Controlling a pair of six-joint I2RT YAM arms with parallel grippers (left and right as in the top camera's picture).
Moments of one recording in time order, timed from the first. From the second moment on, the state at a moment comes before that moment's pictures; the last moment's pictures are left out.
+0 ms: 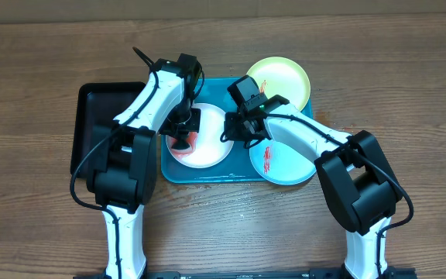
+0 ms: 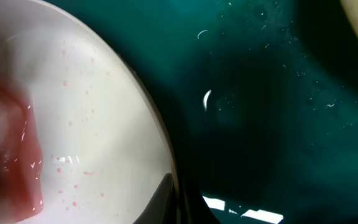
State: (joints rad) left arm -0.27 2.20 1.69 -1.20 -0.06 -0.24; right arm 0.56 2.08 1.41 -0.54 -0.16 0.56
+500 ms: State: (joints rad) left arm -0.26 2.20 1.69 -1.16 0.36 0.09; right arm 0.56 2.08 1.41 -0.54 -0.16 0.56
